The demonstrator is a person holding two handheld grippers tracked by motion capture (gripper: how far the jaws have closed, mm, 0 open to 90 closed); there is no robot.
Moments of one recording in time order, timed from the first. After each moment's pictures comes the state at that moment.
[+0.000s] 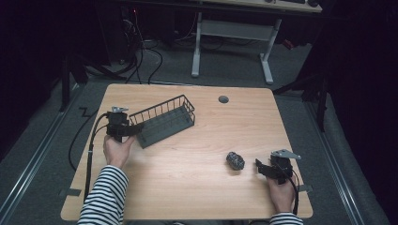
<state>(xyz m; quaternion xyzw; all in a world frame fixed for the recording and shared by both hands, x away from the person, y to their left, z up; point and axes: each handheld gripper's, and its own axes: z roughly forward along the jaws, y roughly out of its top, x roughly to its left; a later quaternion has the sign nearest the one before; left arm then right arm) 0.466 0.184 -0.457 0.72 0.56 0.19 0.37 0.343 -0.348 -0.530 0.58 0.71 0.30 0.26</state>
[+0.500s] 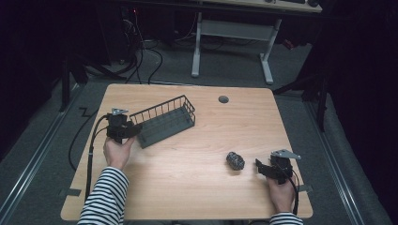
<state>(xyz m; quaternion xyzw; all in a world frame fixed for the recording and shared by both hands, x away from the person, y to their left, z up) 0.462 0.184 -0.460 0.71 0.56 0.18 0.38 0.343 -0.348 -0.530 0.58 0.71 0.30 0.26</state>
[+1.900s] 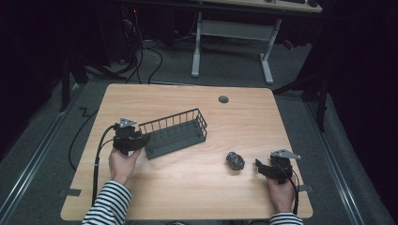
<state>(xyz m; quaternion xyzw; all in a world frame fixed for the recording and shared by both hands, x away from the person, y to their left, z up) 0.420 0.158 -0.460 0.74 0.52 0.17 0.39 0.343 -0.348 -0.530 0.58 0.71 0.30 0.26</state>
